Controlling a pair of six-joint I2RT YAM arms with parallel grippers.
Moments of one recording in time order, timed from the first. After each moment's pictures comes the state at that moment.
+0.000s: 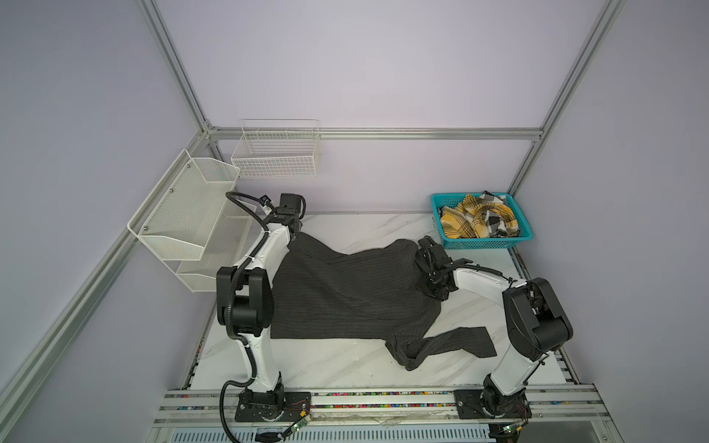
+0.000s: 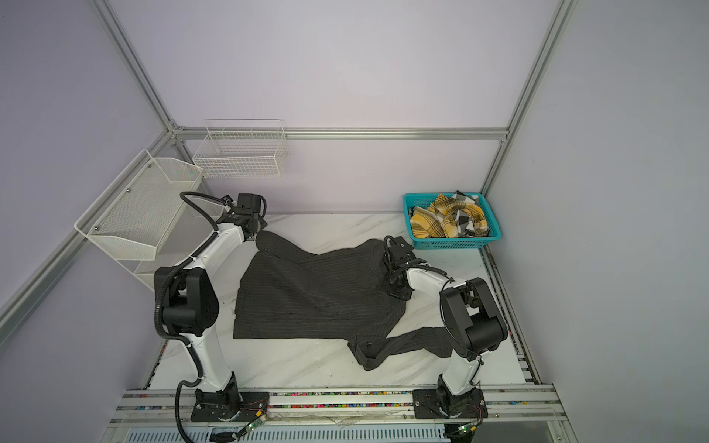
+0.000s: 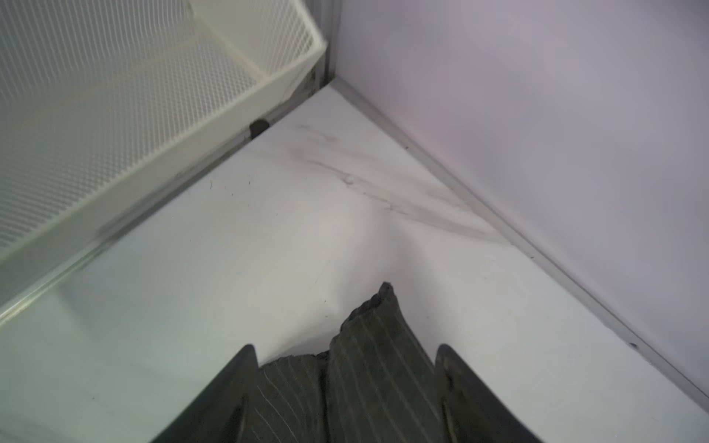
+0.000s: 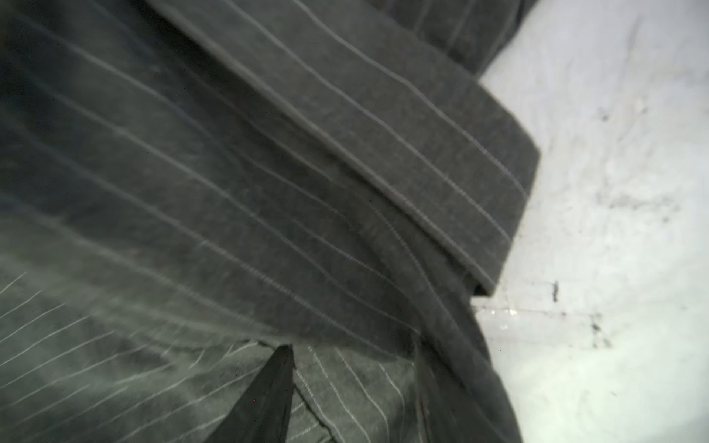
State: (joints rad) left arm -0.07 1.97 1.69 -0.60 -0.53 -0.70; right arm 0.39 1.73 1.08 -0.57 -0.01 0.71
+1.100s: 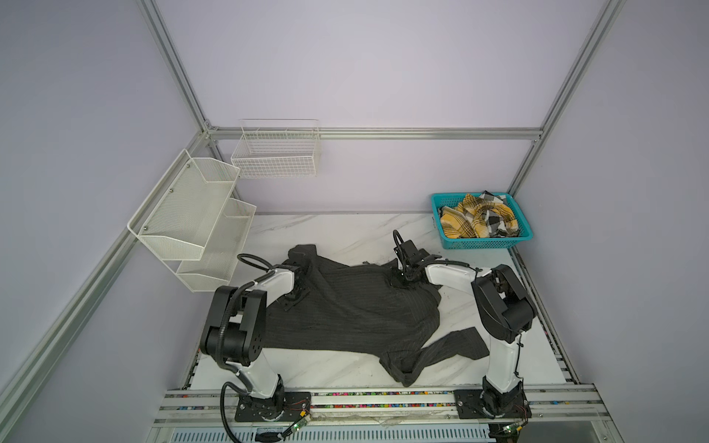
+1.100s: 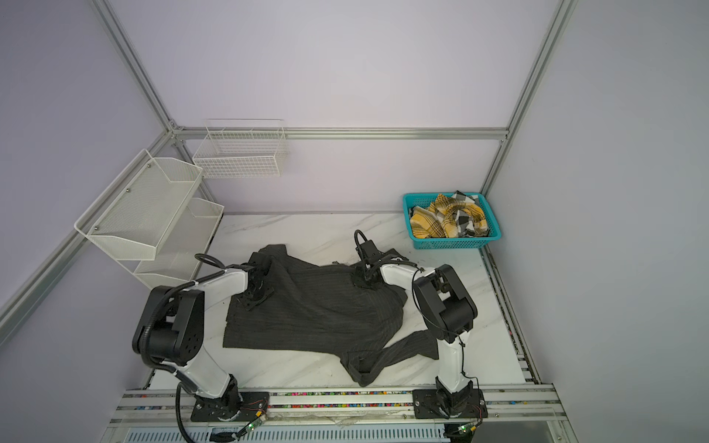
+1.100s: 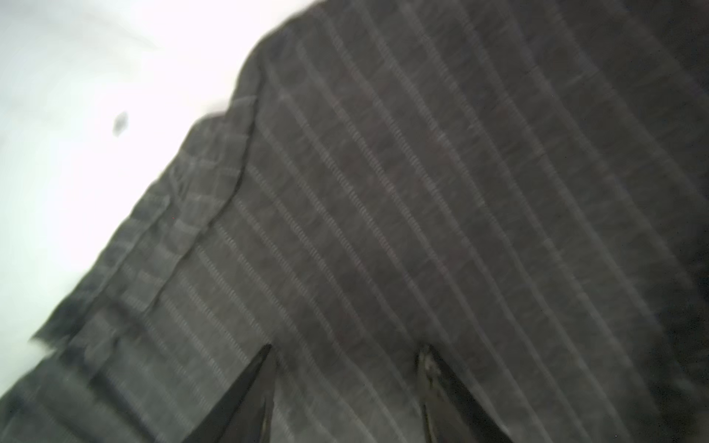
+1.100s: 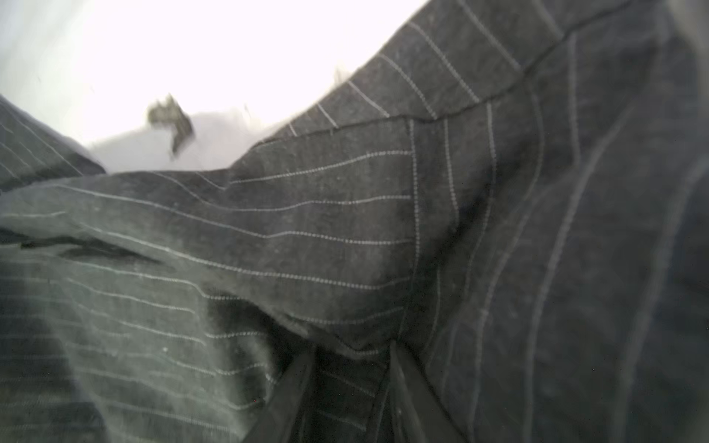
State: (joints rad) left arm -0.14 1.64 0.91 -0.67 -0.34 -1.00; right arm 0.55 1.91 1.21 -0.39 -0.07 0.61
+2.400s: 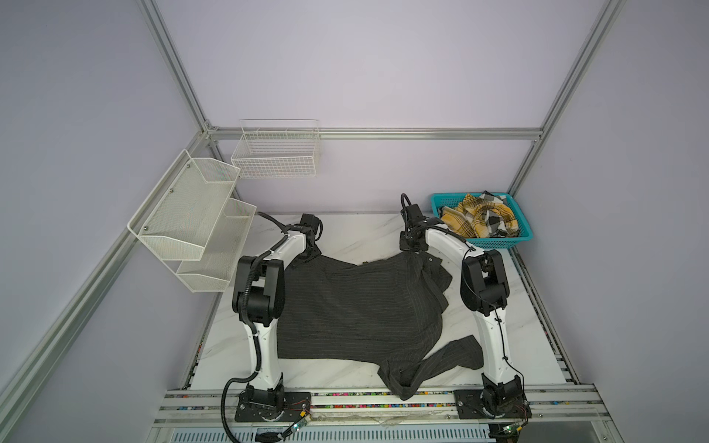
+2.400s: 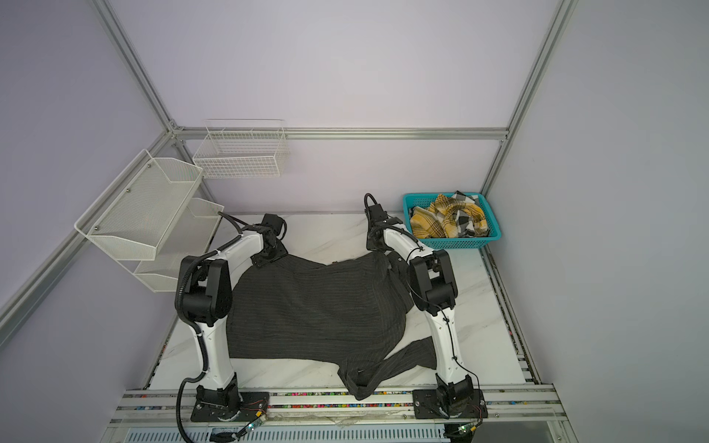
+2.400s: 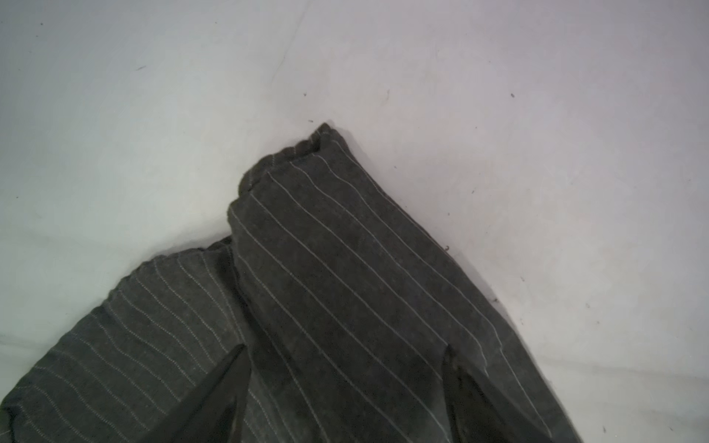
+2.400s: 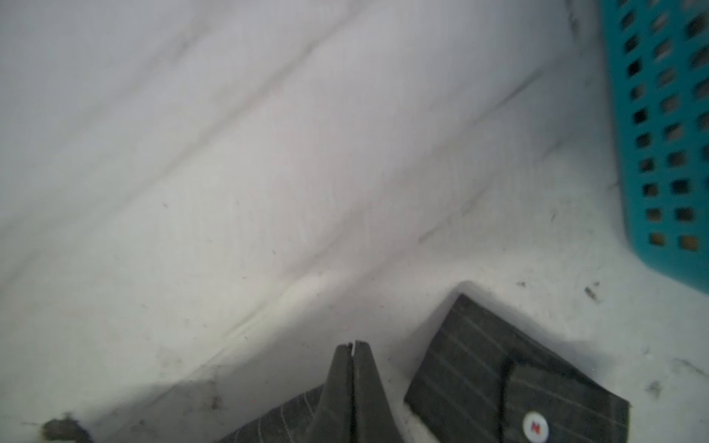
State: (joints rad) left arm -0.15 2.07 1.62 -0.77 -0.36 -0.74; right arm 0.39 2.25 1.93 -0.69 0.18 0.43
